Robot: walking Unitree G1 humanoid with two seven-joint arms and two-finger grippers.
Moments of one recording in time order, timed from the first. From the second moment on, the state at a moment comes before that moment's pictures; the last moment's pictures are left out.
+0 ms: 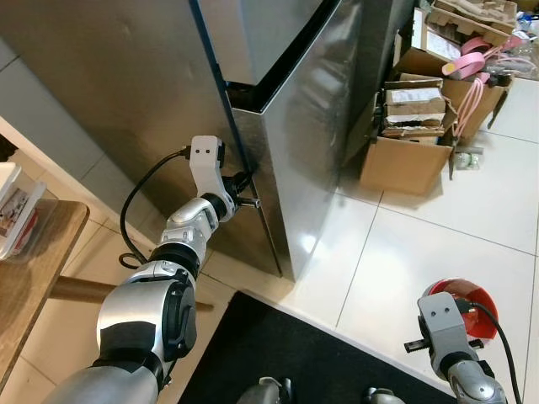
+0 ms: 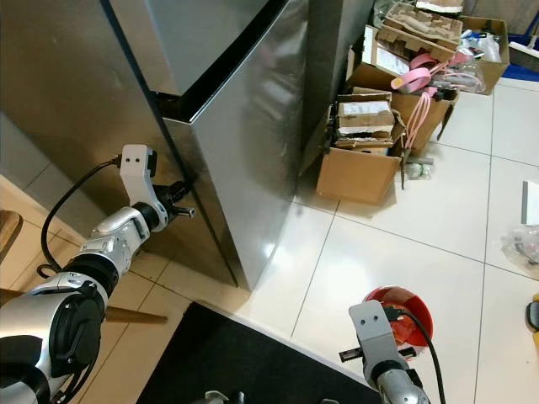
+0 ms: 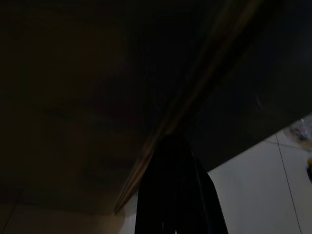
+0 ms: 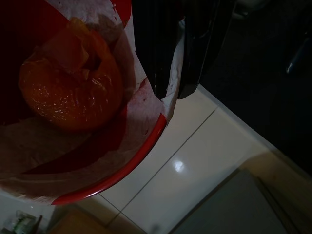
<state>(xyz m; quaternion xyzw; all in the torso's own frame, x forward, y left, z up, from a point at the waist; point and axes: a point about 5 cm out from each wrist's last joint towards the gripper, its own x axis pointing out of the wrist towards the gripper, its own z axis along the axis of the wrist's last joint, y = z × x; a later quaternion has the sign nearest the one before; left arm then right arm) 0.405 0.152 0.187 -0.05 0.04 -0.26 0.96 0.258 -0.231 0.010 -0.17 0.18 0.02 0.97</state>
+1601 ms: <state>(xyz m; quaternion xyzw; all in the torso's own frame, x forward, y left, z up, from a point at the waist) 0.313 0.207 0.021 -0.05 0.24 0.00 0.97 0.268 -0.221 0.001 -0.17 0.23 0.07 0.96</state>
